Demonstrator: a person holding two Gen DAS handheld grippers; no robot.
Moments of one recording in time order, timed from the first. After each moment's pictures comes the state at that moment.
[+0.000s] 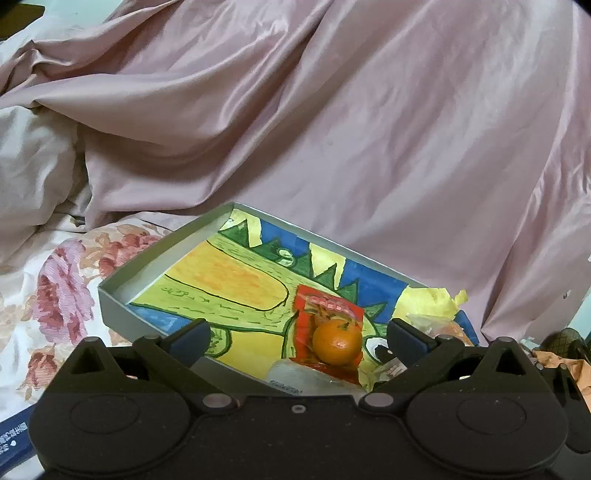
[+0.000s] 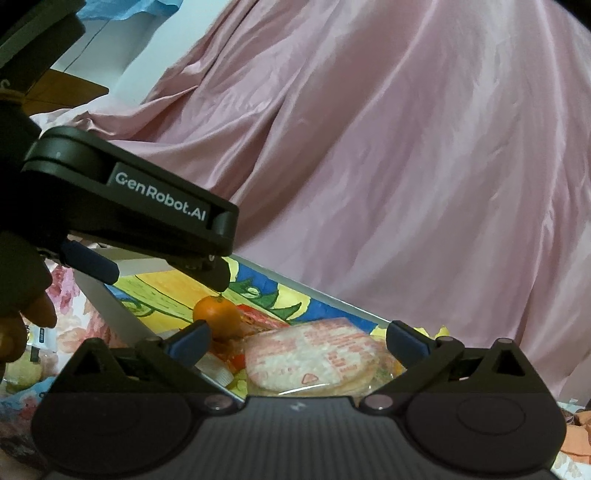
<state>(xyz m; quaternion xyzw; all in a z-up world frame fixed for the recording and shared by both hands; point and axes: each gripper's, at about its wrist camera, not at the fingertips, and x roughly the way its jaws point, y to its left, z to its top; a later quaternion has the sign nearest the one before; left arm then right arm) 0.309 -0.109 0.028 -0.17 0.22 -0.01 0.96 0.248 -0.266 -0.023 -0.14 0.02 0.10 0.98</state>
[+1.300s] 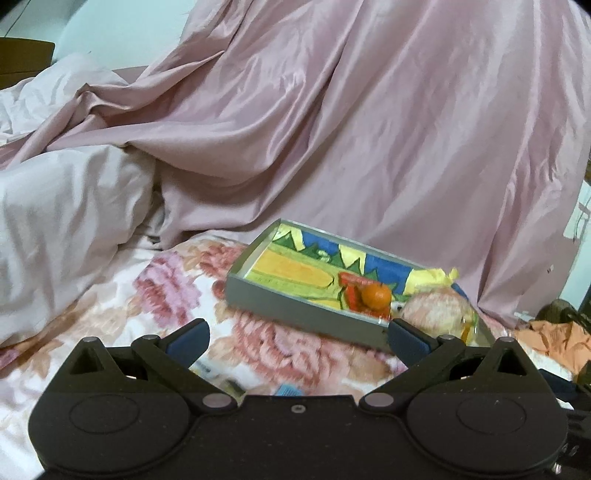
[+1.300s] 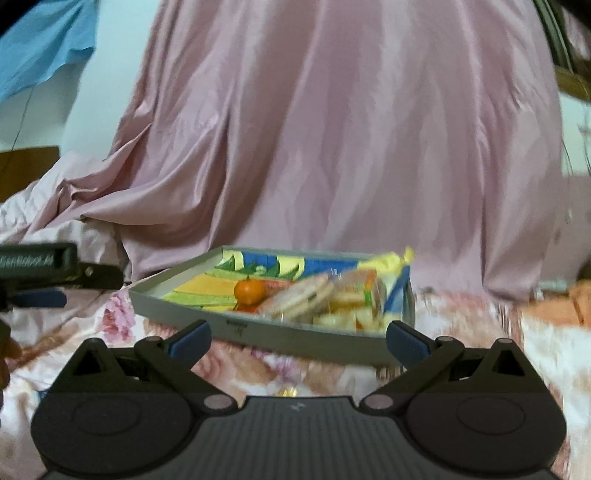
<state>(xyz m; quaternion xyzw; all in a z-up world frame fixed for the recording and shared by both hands) 0.170 -0.046 0.040 -0.12 0.19 -0.02 0.97 0.135 -0.288 -0.005 0.05 0.11 0.07 0.99</state>
